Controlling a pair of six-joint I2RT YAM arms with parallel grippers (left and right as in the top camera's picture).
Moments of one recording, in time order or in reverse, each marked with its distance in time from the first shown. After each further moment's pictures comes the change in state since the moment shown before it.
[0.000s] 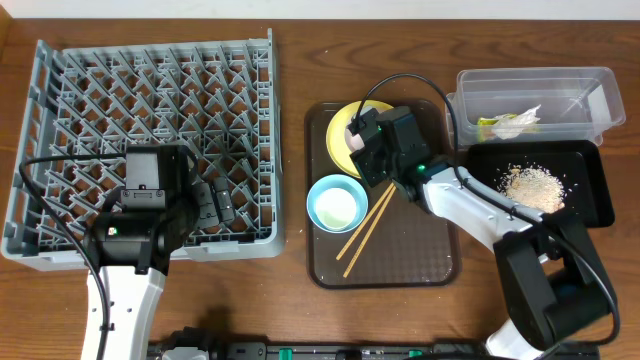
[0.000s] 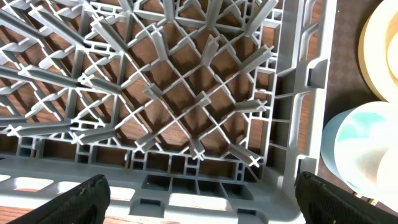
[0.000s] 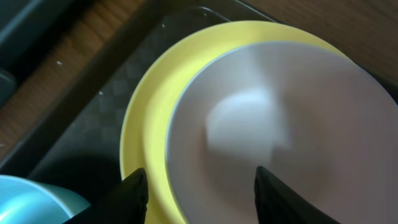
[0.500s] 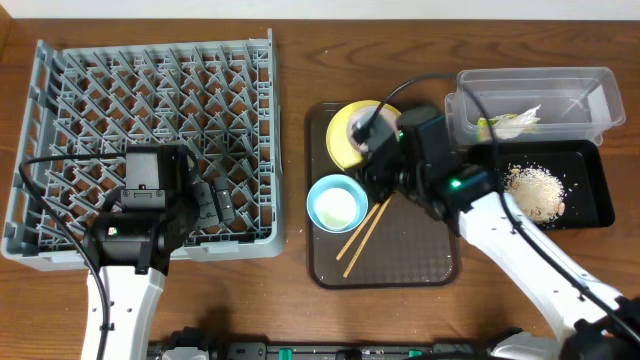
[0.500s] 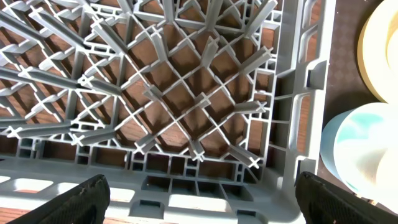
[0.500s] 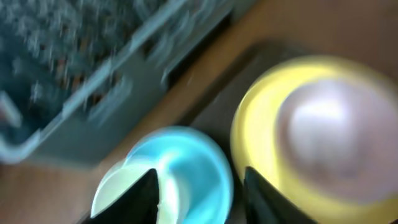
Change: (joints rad) left arm 0.000 0.000 0.000 0.005 0.000 0.000; right arm 0.030 -0.306 0.008 -0.325 -0.243 0.031
